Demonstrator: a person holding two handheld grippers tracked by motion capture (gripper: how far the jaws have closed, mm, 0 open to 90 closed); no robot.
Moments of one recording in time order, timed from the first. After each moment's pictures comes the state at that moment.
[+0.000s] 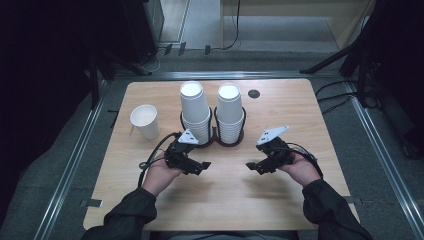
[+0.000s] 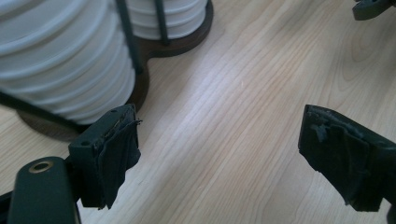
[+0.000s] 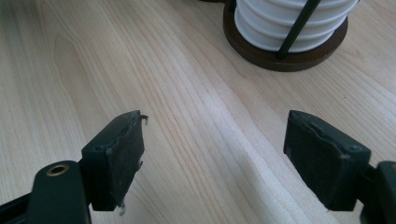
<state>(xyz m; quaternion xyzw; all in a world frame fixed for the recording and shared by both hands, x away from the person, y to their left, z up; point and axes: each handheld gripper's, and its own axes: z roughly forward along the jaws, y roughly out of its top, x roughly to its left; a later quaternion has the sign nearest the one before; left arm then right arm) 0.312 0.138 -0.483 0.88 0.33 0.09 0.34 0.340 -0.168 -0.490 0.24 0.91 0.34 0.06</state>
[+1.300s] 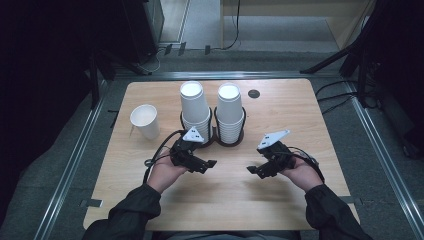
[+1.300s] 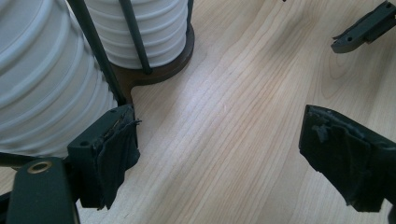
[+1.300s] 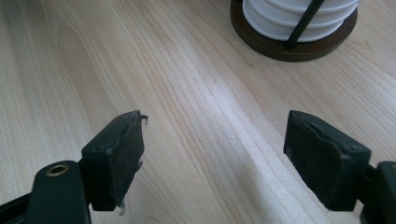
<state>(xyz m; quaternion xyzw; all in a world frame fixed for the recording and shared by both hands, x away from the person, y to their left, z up) 0.316 0.127 -0.474 0.87 0.31 0.08 0.37 0.331 -0.170 -0.493 0.24 0.91 0.33 0.06</state>
